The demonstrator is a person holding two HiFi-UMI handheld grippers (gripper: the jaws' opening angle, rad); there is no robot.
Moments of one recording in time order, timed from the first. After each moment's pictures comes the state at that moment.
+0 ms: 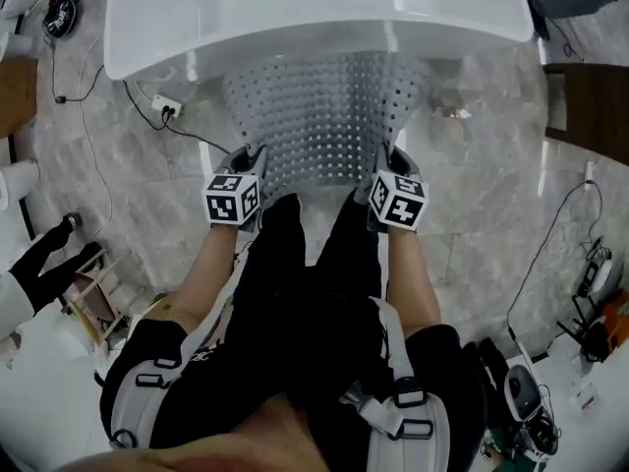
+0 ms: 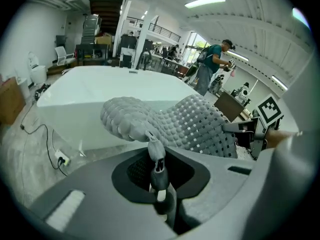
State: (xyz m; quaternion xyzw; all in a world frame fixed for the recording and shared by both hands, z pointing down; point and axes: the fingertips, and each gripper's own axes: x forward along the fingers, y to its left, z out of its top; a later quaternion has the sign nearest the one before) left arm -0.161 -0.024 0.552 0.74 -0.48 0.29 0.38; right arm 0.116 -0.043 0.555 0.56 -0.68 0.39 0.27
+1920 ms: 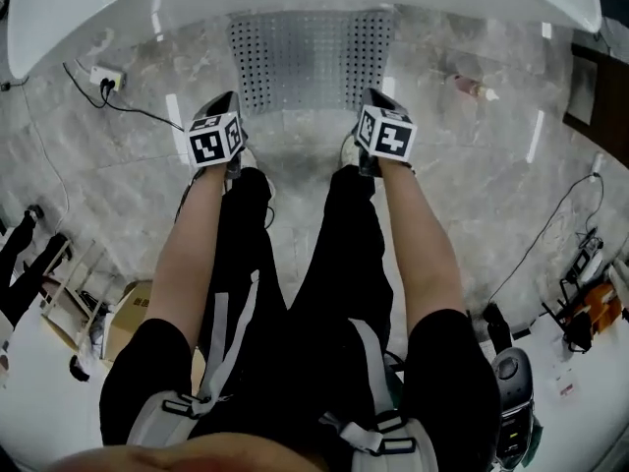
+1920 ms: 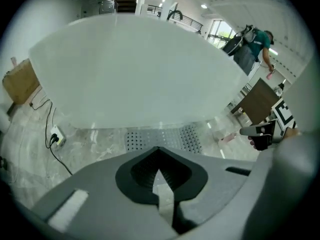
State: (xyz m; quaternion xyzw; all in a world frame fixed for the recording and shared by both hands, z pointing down) left arm -0.193 -0.090 0.866 0.65 -0.55 0.33 0.42; right arm 0.115 -0.114 0.870 0.50 -0.67 0.43 0.35
